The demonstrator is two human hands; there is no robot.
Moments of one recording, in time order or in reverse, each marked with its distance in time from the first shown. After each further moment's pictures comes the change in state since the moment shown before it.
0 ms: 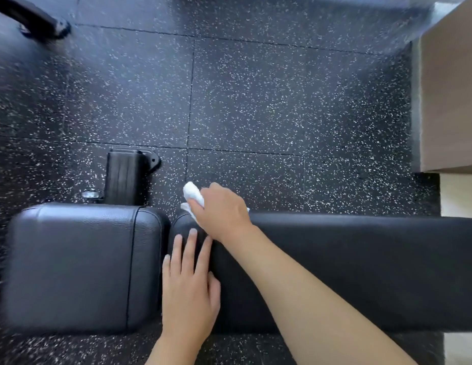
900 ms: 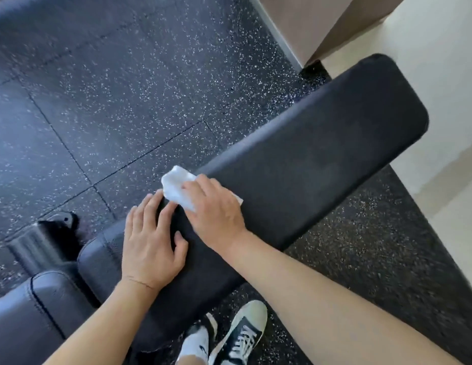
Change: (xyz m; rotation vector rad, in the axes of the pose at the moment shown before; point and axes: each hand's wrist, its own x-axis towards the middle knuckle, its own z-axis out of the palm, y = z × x) left_hand 0.085 0.038 0.030 0.103 -0.046 0.734; right_hand -0.141 0.104 0.012 0.007 0.684 0.356
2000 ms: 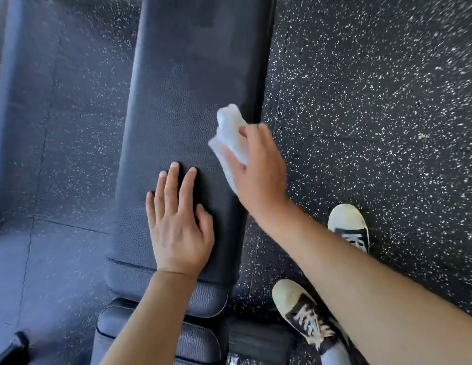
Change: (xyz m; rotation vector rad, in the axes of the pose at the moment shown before) left_hand -0.036 0.020 0.021 0.180 -0.118 0.562; right_hand -0.153 0.014 0.047 0.532 0.749 0.925
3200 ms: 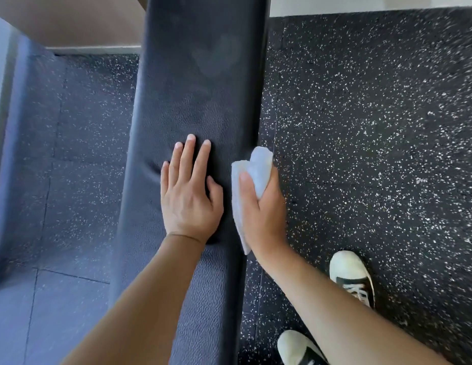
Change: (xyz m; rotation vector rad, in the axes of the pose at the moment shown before) left_hand 0.204 0.068 0.009 -0.013 0.027 0.138; right_hand 0.094 0.018 -0.001 0.371 0.102 0.367
